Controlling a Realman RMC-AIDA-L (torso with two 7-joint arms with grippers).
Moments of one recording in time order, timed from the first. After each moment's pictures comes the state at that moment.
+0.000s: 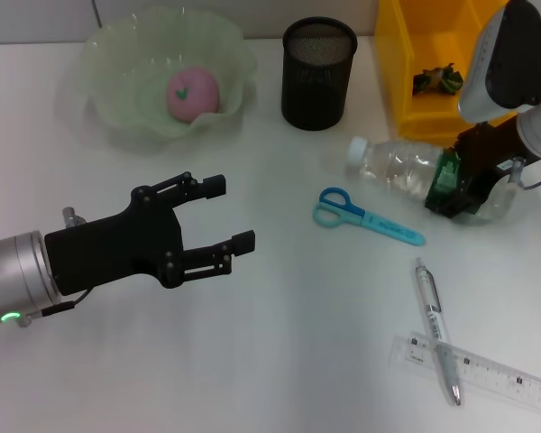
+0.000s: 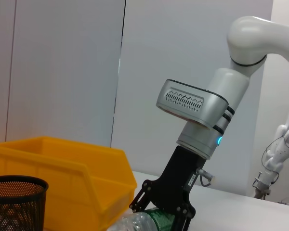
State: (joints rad) left arm -0.38 -2.06 1.06 0.46 1.50 1.56 -0.98; right arm 0.77 2.07 -1.07 -0.86 -2.71 -1.23 1.81
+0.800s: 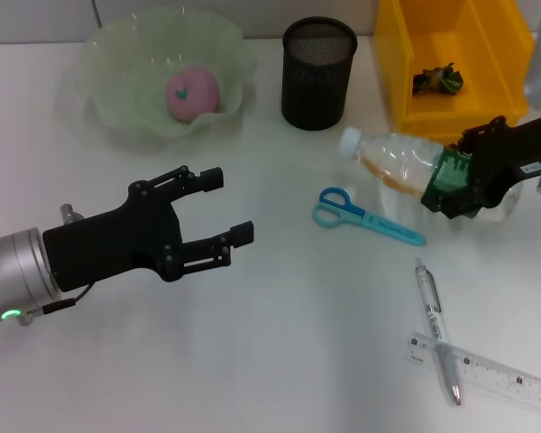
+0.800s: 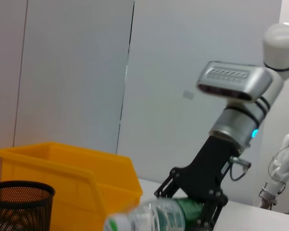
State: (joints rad) left arm -0.38 -2.06 1.04 0.46 1.49 1.56 -0.99; right arm 0.57 2.07 -1.06 -1.15 -2.45 -1.41 1.79
